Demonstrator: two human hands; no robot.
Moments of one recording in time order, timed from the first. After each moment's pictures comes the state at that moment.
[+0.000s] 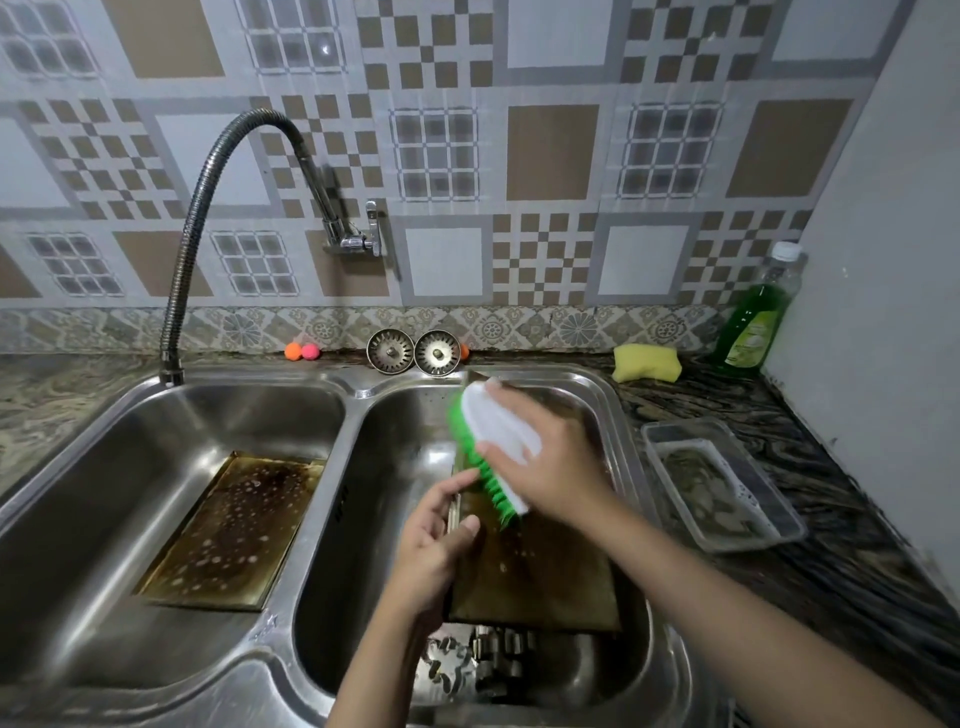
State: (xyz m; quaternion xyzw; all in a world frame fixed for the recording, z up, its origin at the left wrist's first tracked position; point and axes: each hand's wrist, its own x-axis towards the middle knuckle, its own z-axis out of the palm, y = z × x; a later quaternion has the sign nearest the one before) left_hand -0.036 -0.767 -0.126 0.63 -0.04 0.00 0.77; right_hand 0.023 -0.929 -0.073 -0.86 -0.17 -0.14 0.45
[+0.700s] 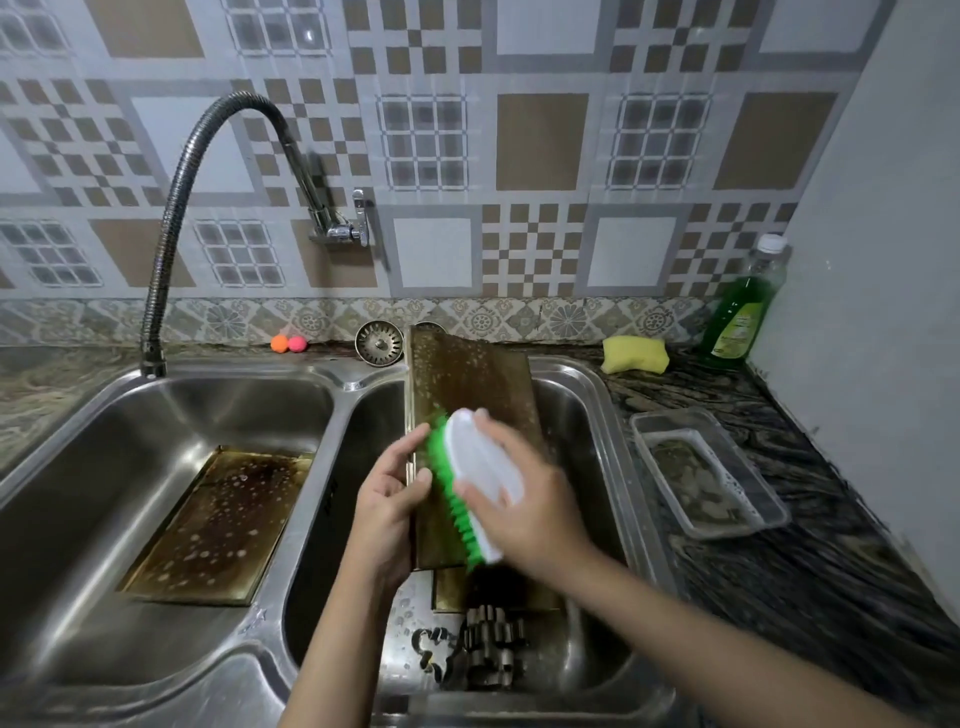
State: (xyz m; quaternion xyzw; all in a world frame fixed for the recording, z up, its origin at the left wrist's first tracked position) left_hand -0.018 -0.749 -0.106 0.53 -0.03 0.01 0.85; right_hand -0.029 -0.912 -0.091 -0.83 -0.17 -0.13 0.52
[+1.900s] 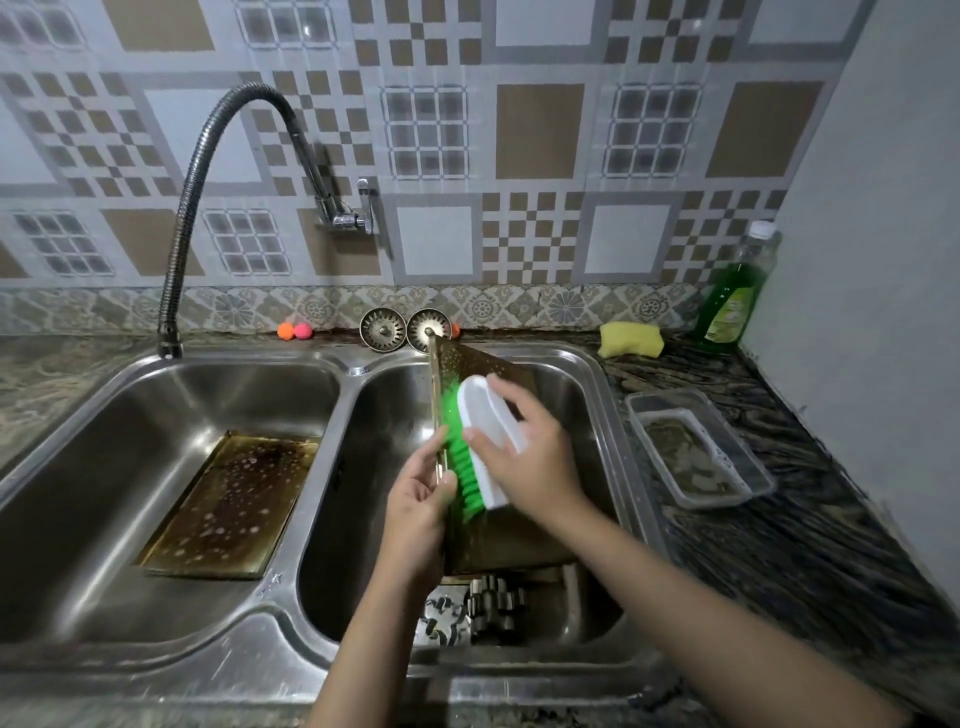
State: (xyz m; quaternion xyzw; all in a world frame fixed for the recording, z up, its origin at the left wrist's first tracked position) left_hand -0.053 -0.774 -0.110 0.57 0.02 0.02 0.82; right_hand -0.023 -0.904 -0.077 -0.80 -0.11 -0.15 0.57
